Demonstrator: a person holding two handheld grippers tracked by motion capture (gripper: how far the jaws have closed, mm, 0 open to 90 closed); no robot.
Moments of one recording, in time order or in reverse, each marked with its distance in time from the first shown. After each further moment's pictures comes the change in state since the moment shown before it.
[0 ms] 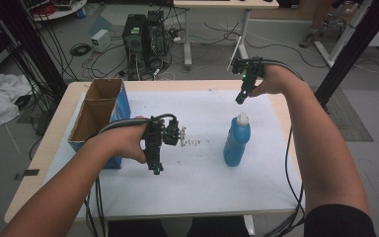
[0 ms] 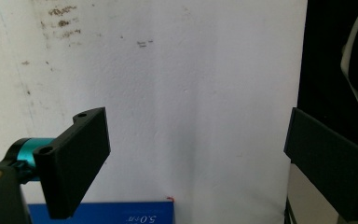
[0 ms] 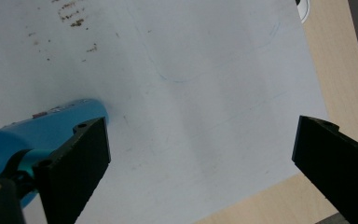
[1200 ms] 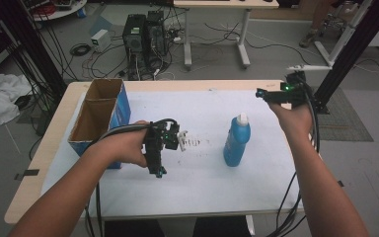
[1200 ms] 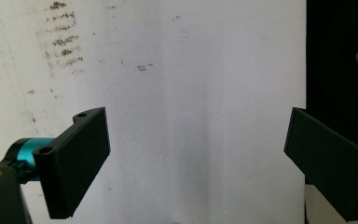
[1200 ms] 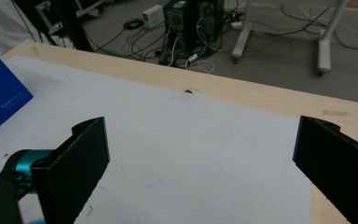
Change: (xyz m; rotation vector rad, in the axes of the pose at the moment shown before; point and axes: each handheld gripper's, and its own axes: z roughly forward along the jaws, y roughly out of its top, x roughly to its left) left arm -0.006 -0.001 0.009 -0.073 0.033 0.065; right arm 0.066 -0.143 -0.009 -0.829 -0.279 0.788
